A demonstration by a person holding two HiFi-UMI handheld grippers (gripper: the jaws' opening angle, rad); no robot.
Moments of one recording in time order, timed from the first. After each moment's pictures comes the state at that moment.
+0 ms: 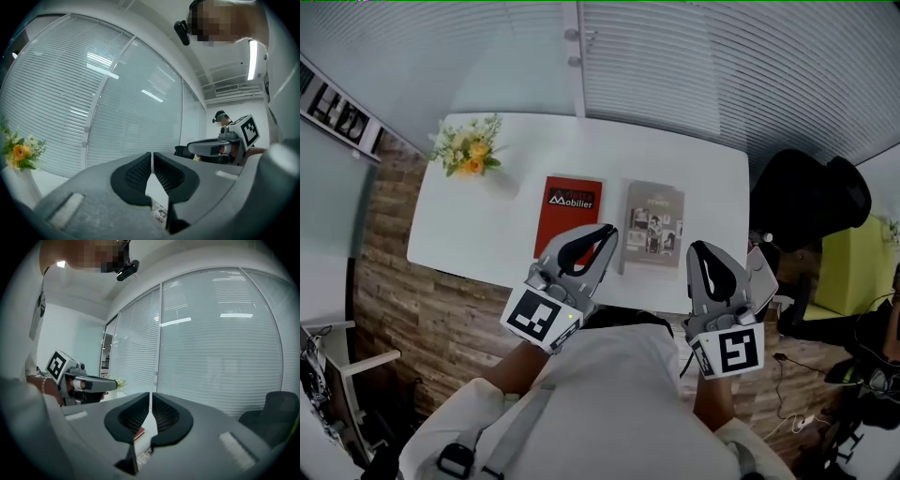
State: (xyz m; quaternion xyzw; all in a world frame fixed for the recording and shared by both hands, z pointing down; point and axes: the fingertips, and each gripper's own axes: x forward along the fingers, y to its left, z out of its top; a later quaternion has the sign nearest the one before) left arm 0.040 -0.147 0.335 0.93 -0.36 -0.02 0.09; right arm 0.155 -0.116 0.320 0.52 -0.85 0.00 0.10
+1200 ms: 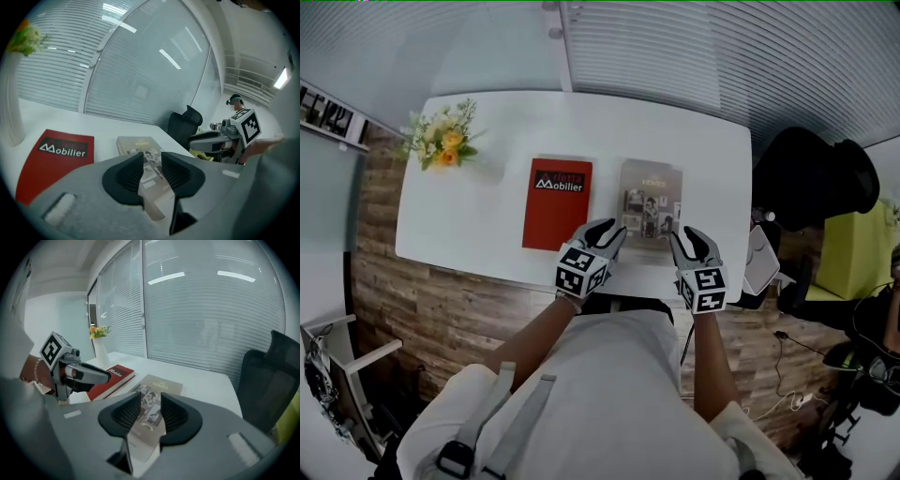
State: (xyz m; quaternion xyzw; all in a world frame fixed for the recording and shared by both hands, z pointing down) left arm 0.095 -0.164 0.608 0.89 -0.33 0.14 0.29; right arm 0.228 -0.144 0.592 0.51 -0.80 0.19 0.26
